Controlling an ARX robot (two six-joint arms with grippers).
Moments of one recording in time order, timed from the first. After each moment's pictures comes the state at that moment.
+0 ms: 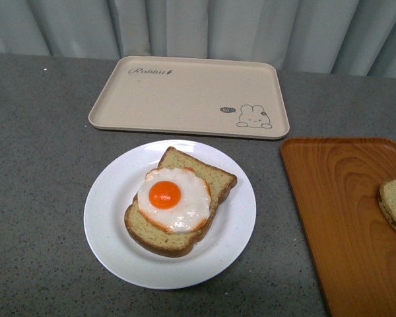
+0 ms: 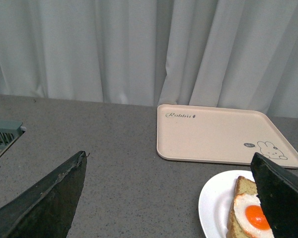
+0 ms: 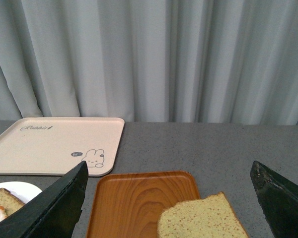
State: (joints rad) left arm 0.00 0.00 0.02 0.00 0.00 -0.01; right arm 0.00 0.00 0.01 0.00 0.00 0.00
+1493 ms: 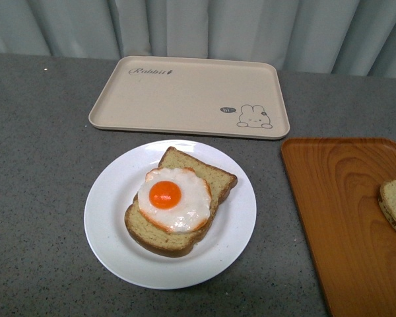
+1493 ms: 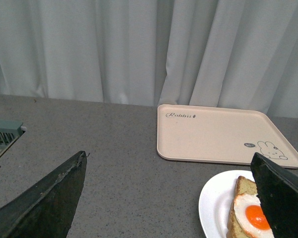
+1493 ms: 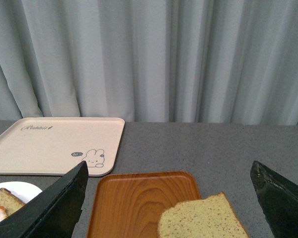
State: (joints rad) left arm 0.00 0.00 0.02 0.00 0.00 -0.01; right arm 0.00 0.00 0.01 0.00 0.00 0.00
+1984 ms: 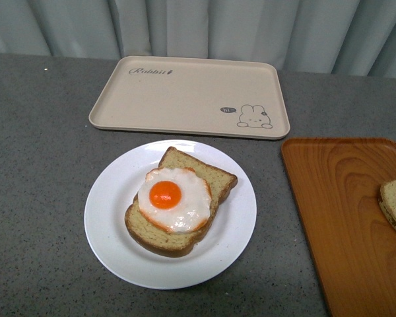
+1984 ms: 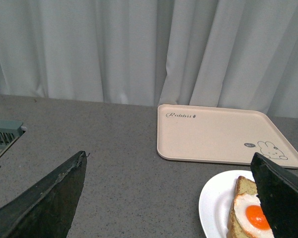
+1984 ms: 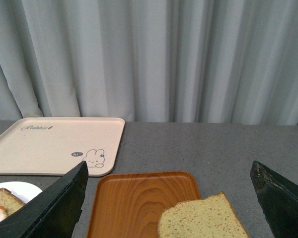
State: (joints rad) left arm 0.00 0.00 0.02 0.00 0.00 -0.01; right arm 0.00 0.00 0.01 0.00 0.00 0.00
